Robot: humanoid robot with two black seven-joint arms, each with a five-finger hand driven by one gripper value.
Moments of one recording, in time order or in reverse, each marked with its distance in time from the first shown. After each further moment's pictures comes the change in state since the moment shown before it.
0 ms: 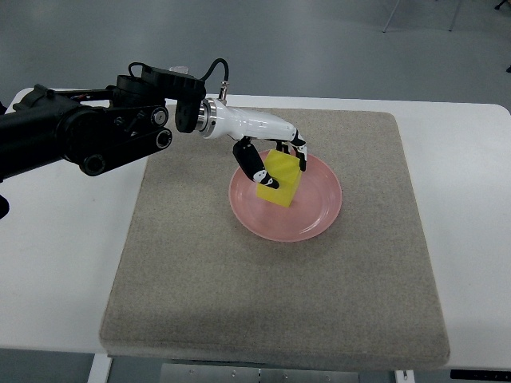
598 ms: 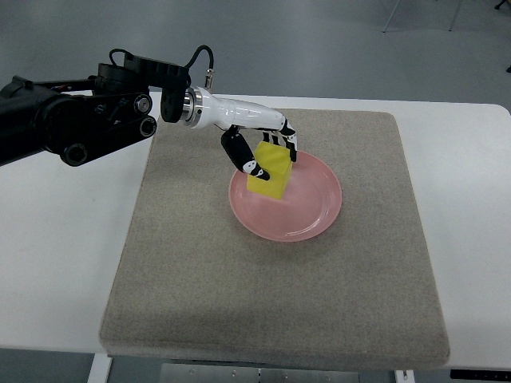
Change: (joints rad) left arm -0.022 0.055 -0.012 -0.040 -0.017 -0.041 -0.001; right arm 0.000 0.000 0.000 0.000 0.000 0.000 0.000
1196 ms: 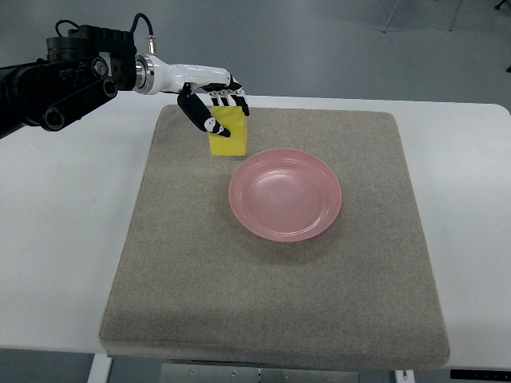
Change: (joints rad) left arm -0.014 0.017 0.011 0.235 -0.203 -0.074 0.001; right arm 0.000 0.000 0.000 0.000 0.000 0.000 0.000
